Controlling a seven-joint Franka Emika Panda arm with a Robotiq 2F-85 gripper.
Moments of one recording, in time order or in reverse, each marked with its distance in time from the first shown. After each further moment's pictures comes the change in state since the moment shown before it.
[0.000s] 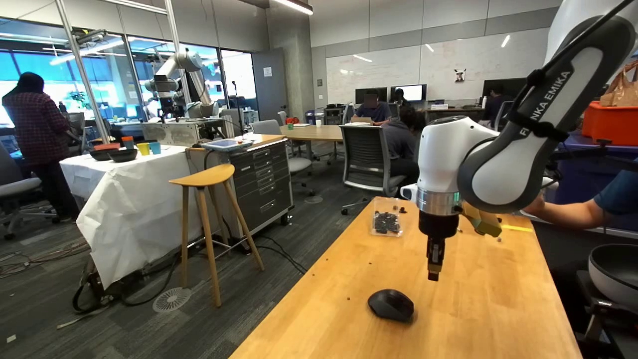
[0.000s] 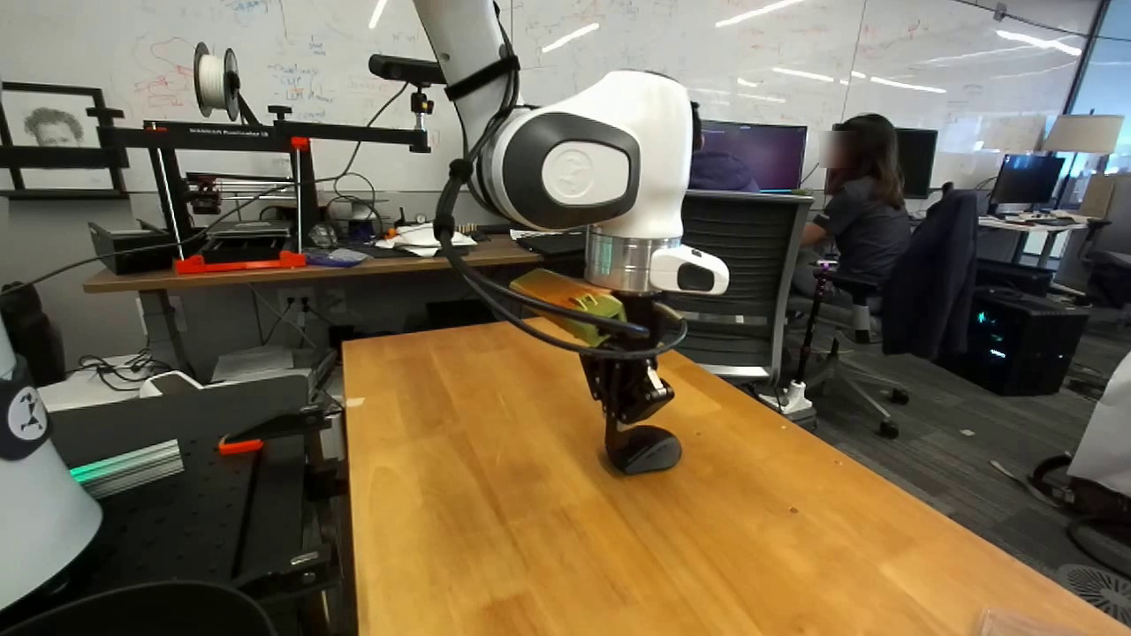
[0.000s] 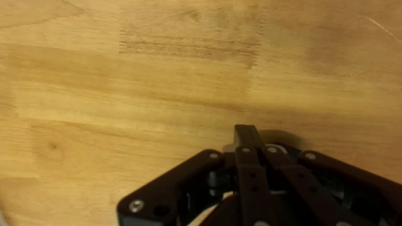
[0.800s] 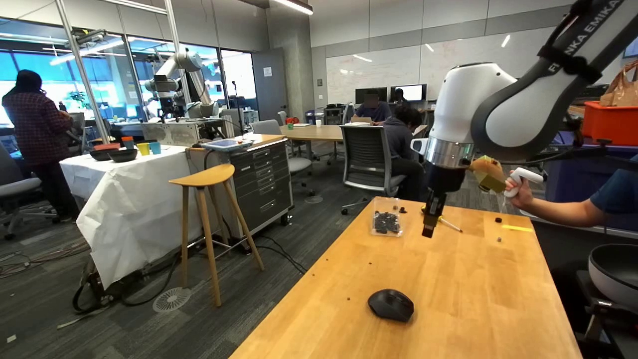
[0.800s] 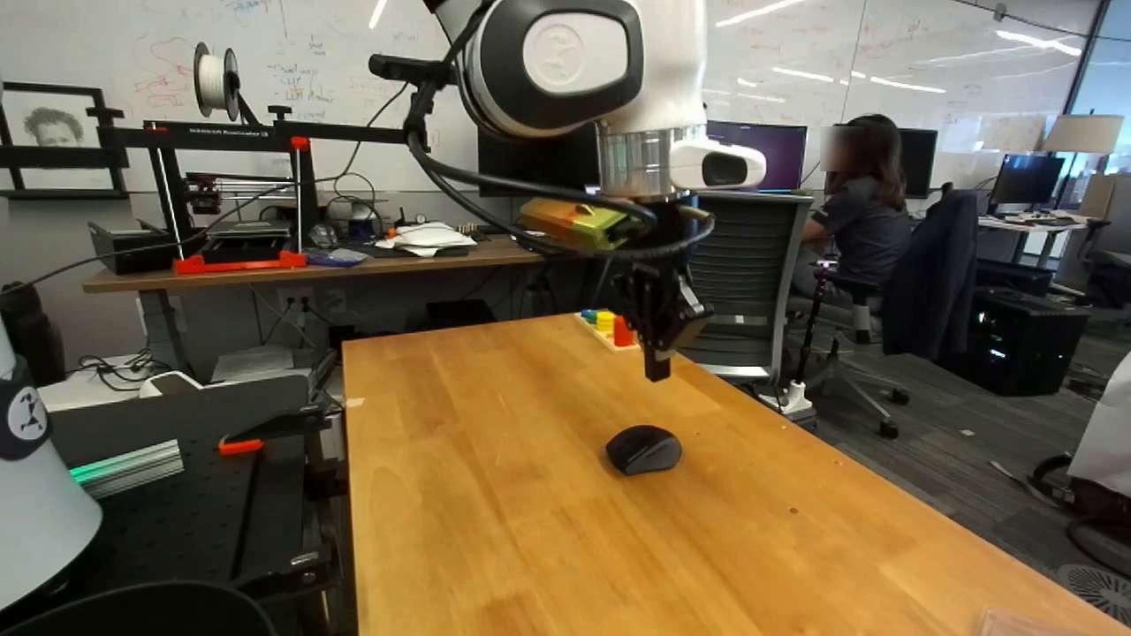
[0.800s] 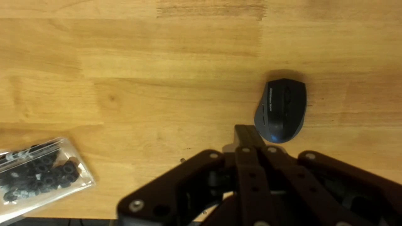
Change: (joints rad) arm -0.009 -0.211 -0.042 -0.061 0.049 0.000 0.002
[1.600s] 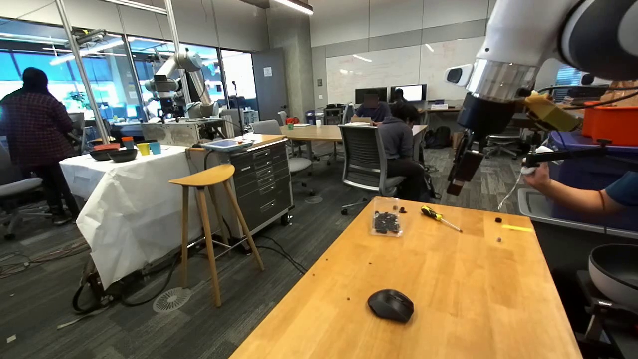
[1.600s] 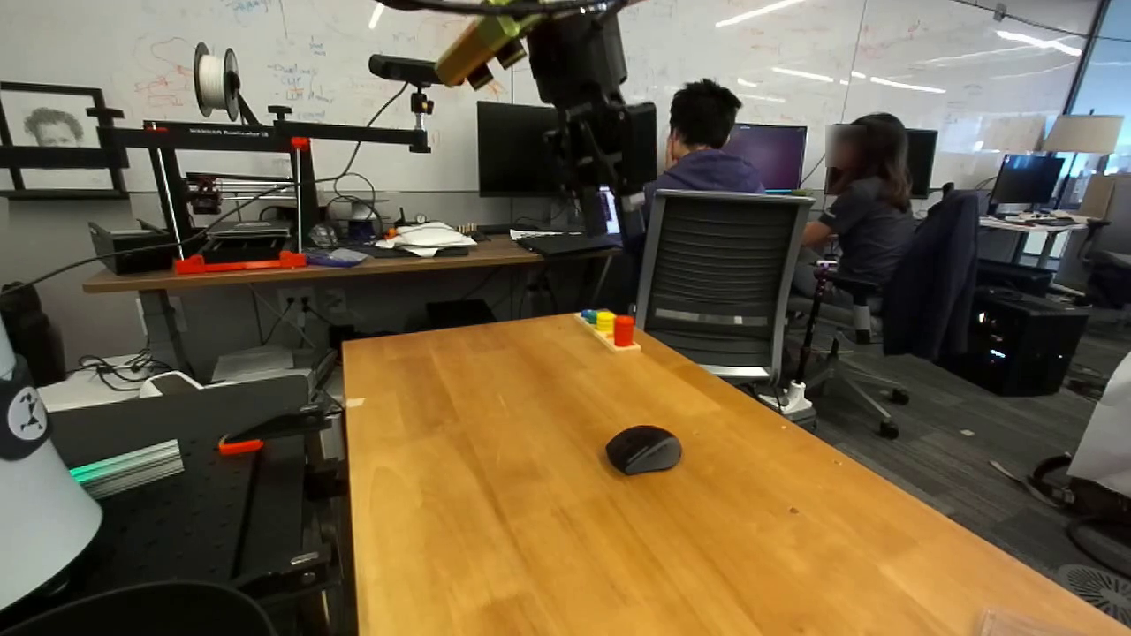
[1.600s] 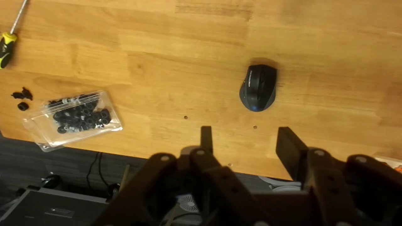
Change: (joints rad) arm 0.018 -0.437 0.056 -0.160 -0.206 -0.168 0.156
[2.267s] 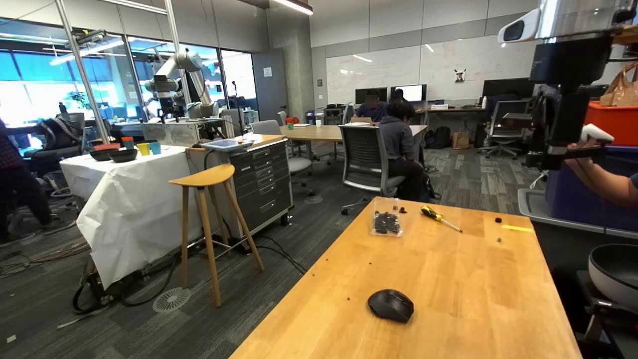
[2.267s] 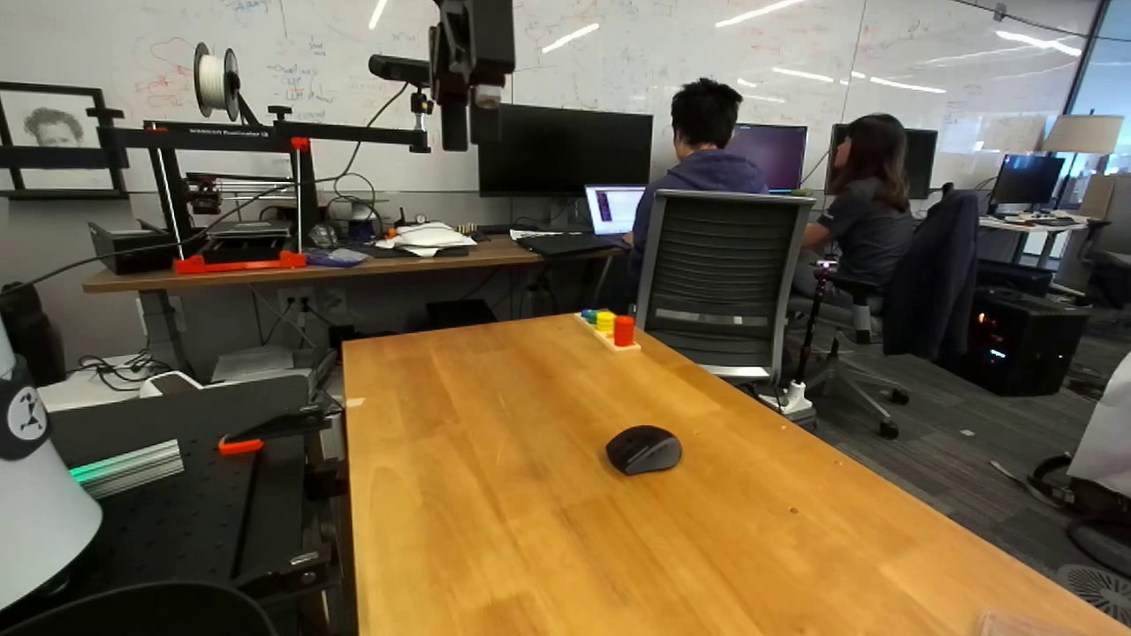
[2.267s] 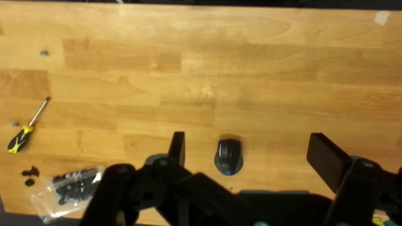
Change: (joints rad) arm 0.036 -0.315 0.045 -0.013 0.115 -0.546 0.016
